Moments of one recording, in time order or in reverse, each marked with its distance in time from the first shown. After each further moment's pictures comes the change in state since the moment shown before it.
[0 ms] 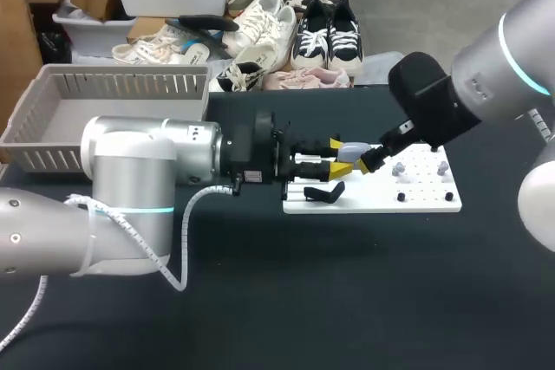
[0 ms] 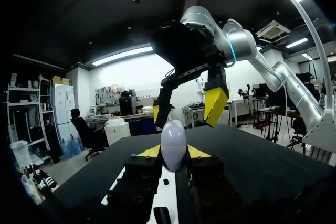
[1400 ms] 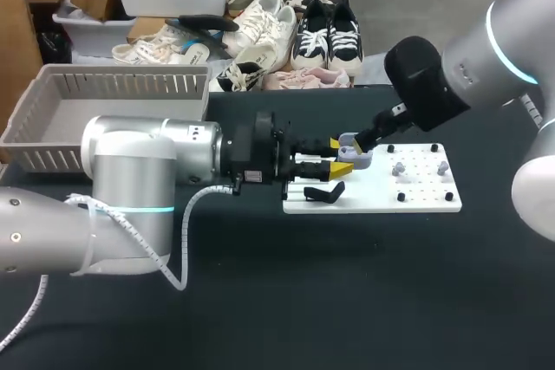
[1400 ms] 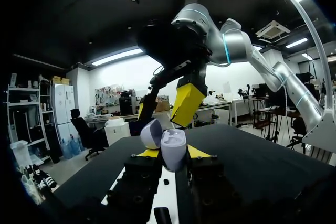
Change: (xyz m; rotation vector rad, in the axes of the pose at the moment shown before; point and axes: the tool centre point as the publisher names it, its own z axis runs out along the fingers) left arm 0.000 0.000 0.000 0.001 0.000 0.000; right arm -0.027 -0.019 0.002 0.053 -0.038 0.049
